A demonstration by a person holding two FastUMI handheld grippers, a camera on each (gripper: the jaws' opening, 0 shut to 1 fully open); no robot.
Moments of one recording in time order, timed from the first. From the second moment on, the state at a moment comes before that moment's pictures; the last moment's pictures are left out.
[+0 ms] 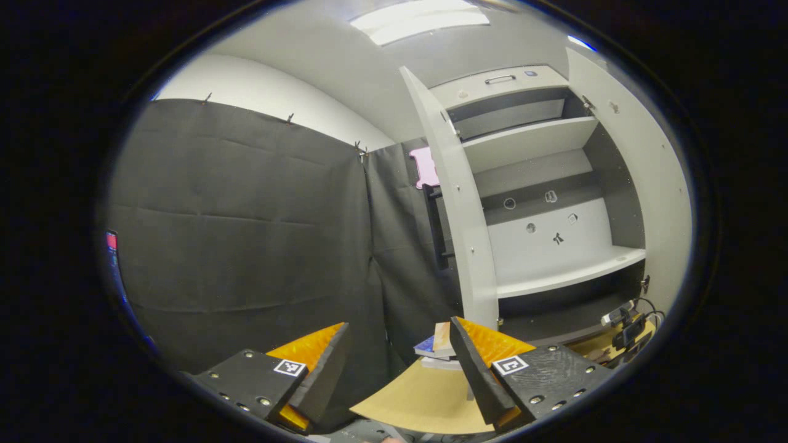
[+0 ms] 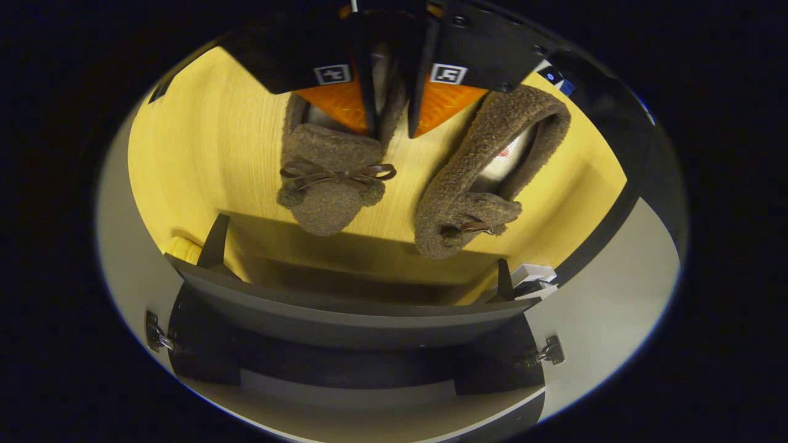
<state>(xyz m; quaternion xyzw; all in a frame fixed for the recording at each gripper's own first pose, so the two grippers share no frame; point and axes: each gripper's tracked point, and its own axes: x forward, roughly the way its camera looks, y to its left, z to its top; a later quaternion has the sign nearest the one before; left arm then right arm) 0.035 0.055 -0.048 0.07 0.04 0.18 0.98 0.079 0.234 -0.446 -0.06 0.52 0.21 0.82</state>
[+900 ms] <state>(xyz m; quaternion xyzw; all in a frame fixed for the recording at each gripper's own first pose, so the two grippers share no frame) 0.038 0.041 -0.037 0.05 0.01 0.11 0.99 0.098 0.229 -0.316 -0.02 0.43 0.25 0.87</state>
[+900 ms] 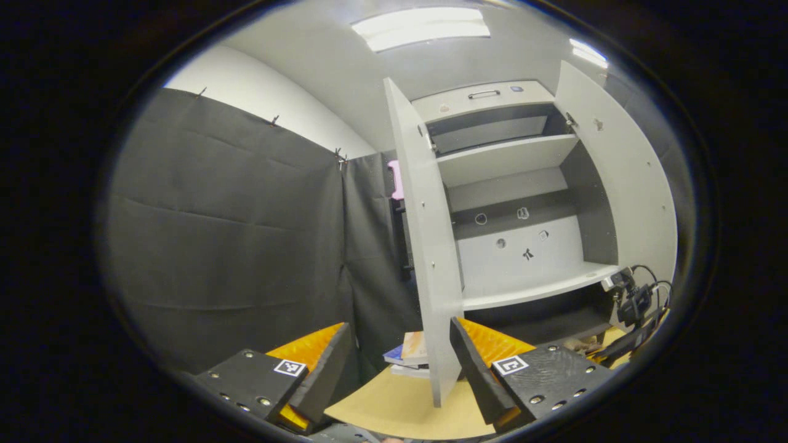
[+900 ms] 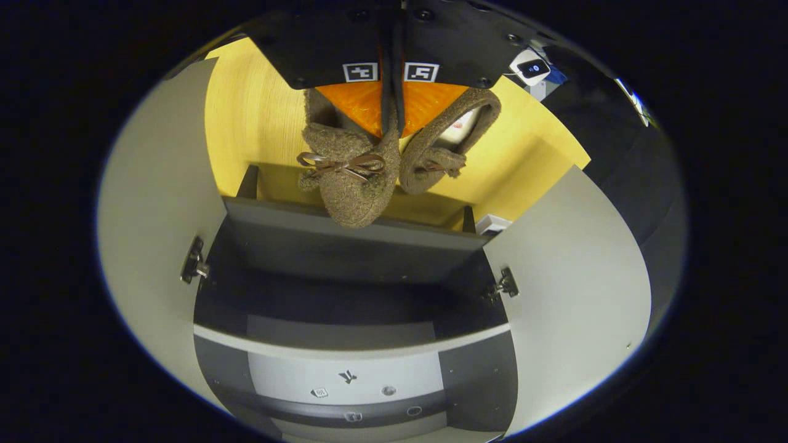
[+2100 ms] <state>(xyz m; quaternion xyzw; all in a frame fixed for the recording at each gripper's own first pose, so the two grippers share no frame) 0.040 0.035 -0.035 0.03 0.01 0.08 1.00 0.262 0.237 -0.097 0.07 0.23 0.24 0.94</state>
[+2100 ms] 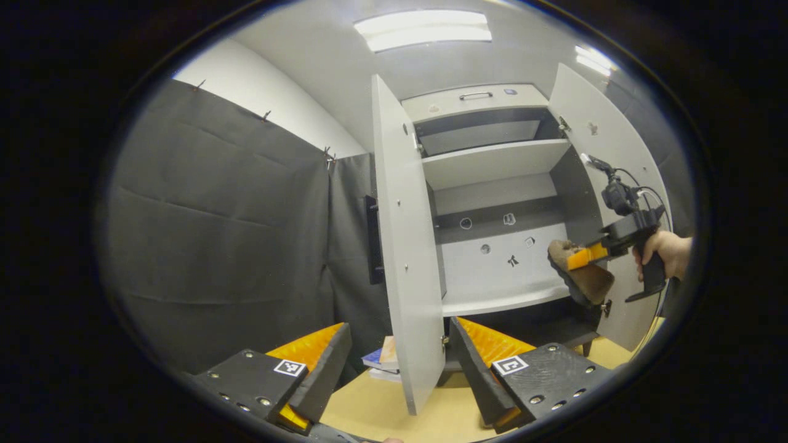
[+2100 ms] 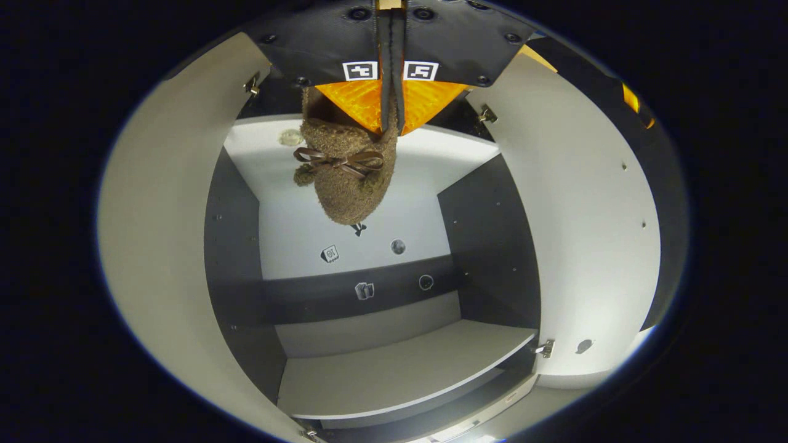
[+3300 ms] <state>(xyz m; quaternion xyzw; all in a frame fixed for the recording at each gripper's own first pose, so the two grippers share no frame) 0.041 0.032 -0.047 0.05 0.07 0.06 0.99 0.388 0.241 -0.109 0.05 0.22 0.18 0.96</state>
